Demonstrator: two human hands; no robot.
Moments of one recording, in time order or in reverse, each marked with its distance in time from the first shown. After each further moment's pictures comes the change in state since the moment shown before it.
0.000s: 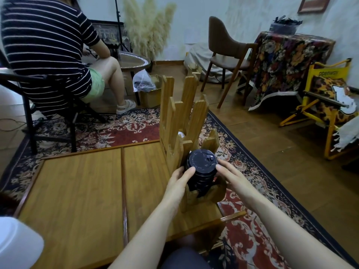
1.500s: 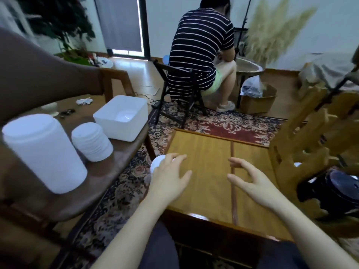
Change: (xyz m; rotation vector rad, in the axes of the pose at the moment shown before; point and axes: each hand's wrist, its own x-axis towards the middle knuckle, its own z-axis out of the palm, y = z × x) left_hand -0.184 0.015 -0.283 0.945 0.593 0.193; right_hand -0.054 -0.081 0.252 -0.588 -0.376 -0.486
